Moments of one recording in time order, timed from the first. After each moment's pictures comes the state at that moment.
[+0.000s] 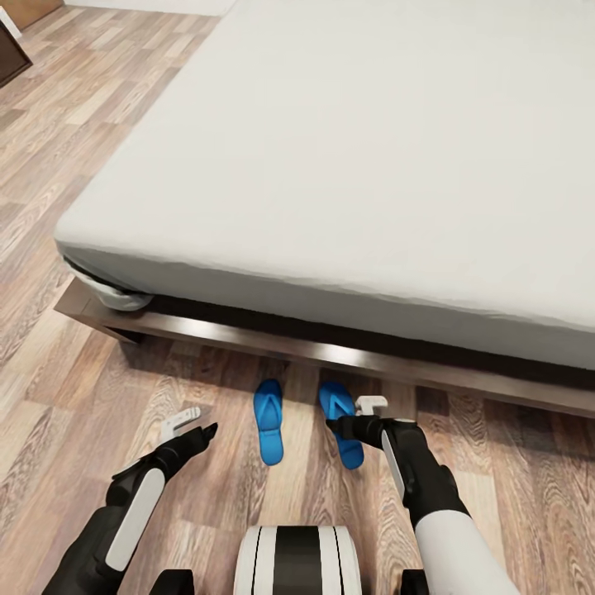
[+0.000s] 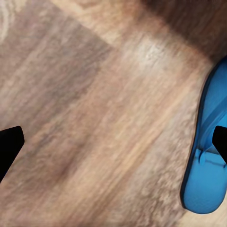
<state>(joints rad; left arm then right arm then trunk) -0.34 0.05 -0.02 -1.31 0.57 0.51 0.22 -0.63 0.17 -0.19 -0.92 0.23 0.60 0.38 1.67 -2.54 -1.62</state>
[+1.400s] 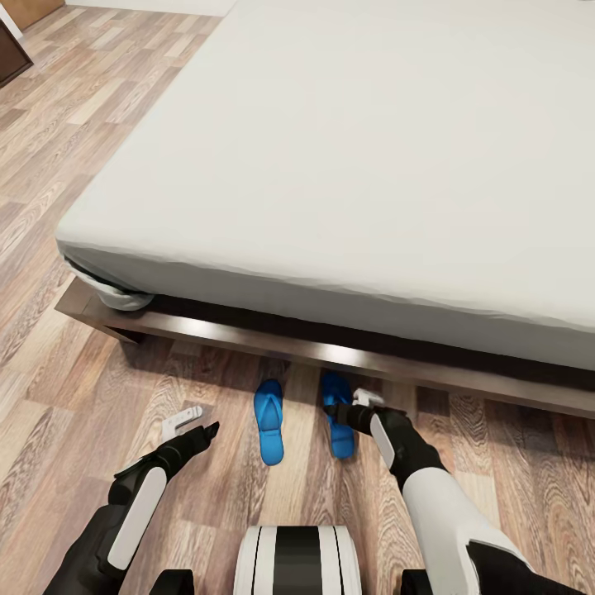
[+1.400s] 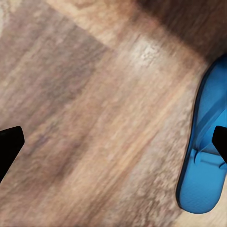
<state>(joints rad) -0.34 0.05 -0.02 -1.31 0.57 0.51 0.22 -0.81 0.17 -0.27 -0.57 0.06 0.47 0.20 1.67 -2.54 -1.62</state>
